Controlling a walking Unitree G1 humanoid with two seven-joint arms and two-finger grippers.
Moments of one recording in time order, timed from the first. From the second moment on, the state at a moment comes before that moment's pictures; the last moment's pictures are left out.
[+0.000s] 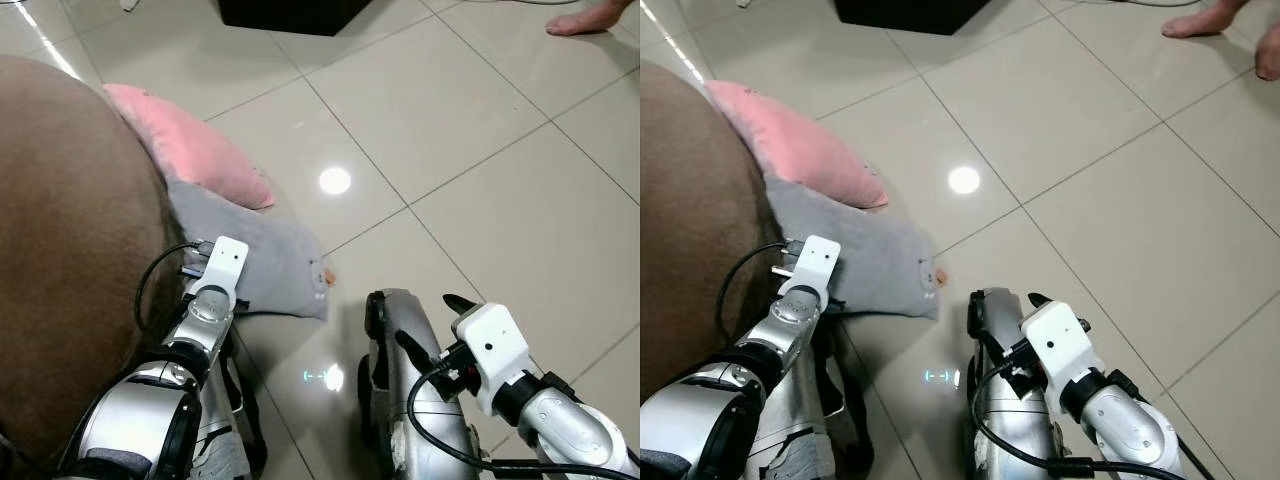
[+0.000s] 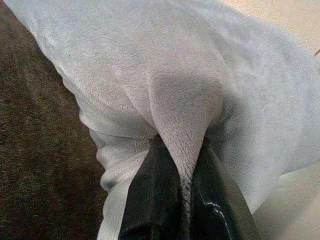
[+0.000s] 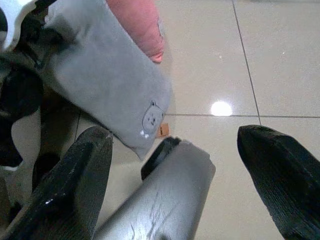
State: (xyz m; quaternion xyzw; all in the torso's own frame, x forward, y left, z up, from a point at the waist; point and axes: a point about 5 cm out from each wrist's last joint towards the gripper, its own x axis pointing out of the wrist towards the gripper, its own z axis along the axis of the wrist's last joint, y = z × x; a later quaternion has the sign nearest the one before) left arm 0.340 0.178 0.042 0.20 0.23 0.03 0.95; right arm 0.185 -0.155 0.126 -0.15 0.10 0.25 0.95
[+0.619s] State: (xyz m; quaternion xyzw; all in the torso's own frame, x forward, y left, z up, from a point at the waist) left arm 0.348 0.108 0.156 -0.09 -0.05 -0.25 0.96; right arm 0.198 -0.173 0.143 -0.12 0.03 0.05 0.99
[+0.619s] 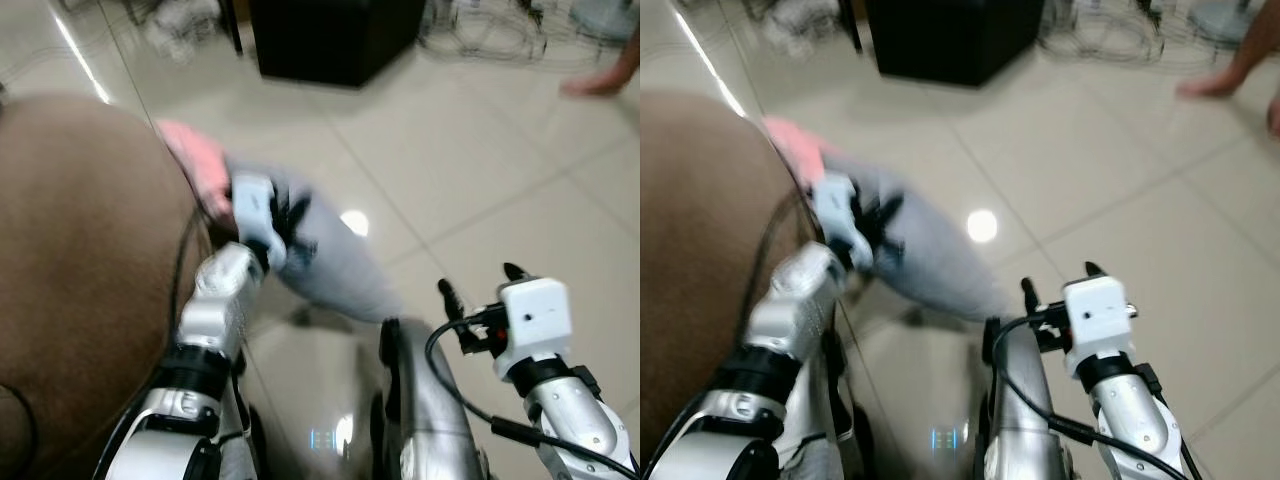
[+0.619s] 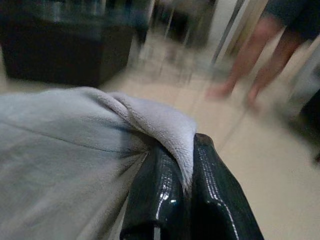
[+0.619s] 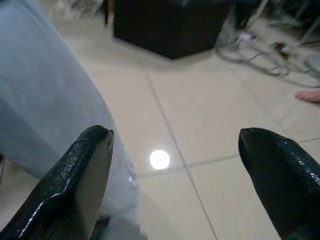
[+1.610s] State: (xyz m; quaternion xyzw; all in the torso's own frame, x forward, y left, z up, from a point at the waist) left arm 0.309 0.130 0.138 0.05 0.00 -0.24 0.97; right arm 0.224 -0.185 0.150 -0.05 -0.01 -0.04 1.00
